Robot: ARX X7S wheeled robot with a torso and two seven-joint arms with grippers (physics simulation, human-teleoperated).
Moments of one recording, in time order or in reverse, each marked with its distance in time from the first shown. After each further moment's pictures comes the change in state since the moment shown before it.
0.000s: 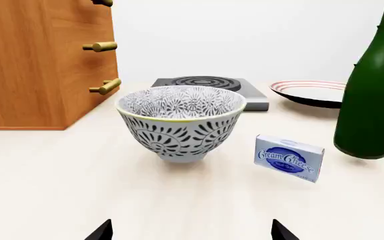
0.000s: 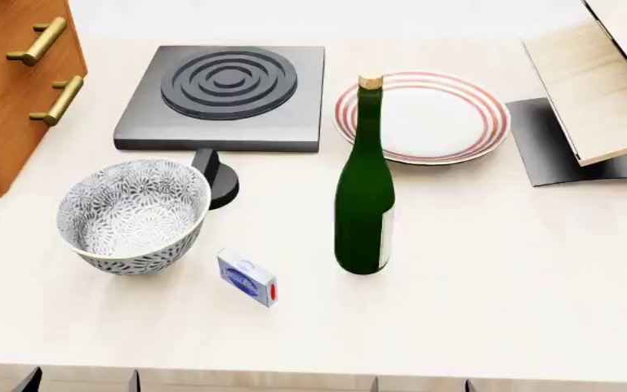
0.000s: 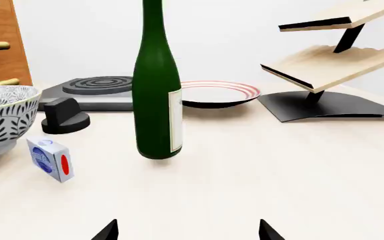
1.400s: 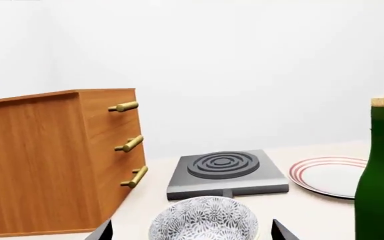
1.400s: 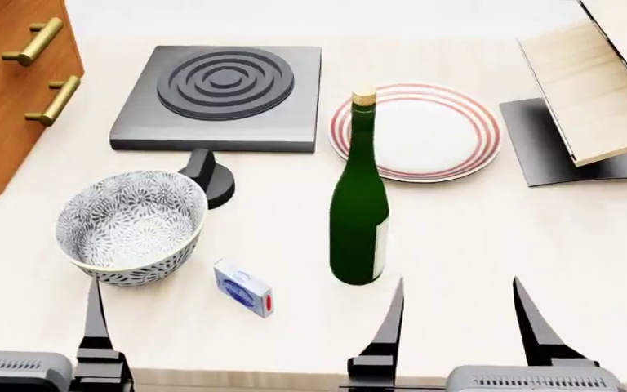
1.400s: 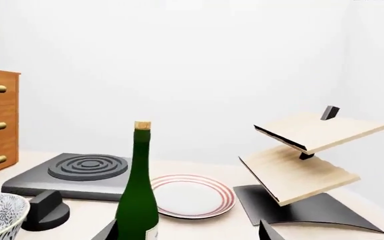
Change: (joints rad) left arm -0.068 -0.116 0.143 0.515 0.039 -0.380 -0.199; right arm 0.059 0.128 -0.066 -0.501 0.022 0.320 0.116
